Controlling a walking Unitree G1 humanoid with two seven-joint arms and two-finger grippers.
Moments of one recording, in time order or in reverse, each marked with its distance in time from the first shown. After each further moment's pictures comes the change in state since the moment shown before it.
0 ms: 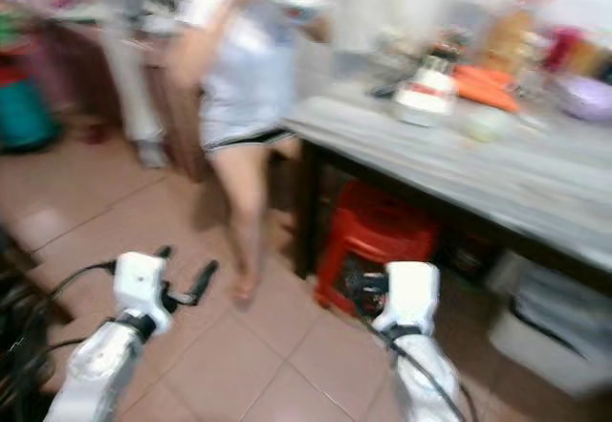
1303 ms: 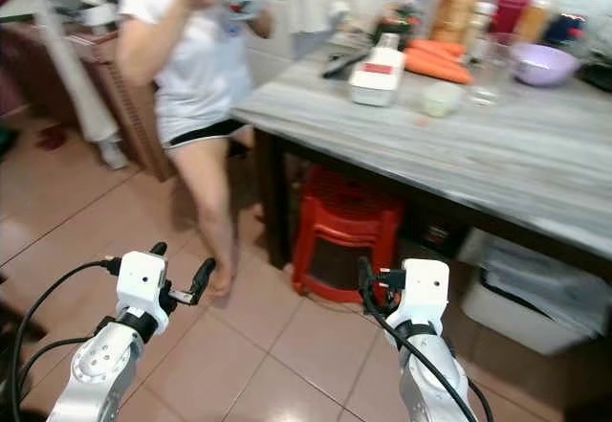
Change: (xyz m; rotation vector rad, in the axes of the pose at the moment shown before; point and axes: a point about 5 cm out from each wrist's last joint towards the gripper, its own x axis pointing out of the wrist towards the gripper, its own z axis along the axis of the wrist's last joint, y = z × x) left arm -0.002 -0.003 0.009 0.102 -0.001 0.059; right arm -0.007 -0.008 0.013 0.021 -0.007 -0.075
